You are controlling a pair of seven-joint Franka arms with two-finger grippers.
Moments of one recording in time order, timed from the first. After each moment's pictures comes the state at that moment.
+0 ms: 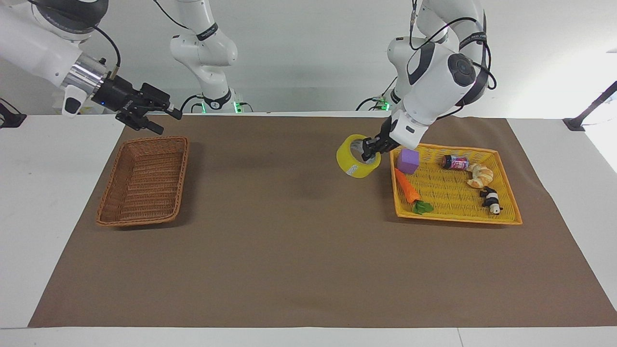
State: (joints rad) left arm -0.33 0.03 -0.14 -1.87 -0.39 1.91 -0.59; right arm -0.13 -0.10 -0.10 -1.86 0.80 1.57 -0.22
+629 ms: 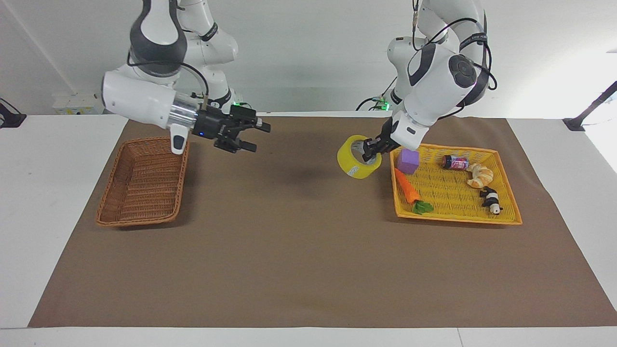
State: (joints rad) left arm -0.32 0.03 -0.14 -1.87 -0.39 1.91 -0.59; right arm 0.26 0.04 -0.08 -1.97 1.22 1.90 -0.23
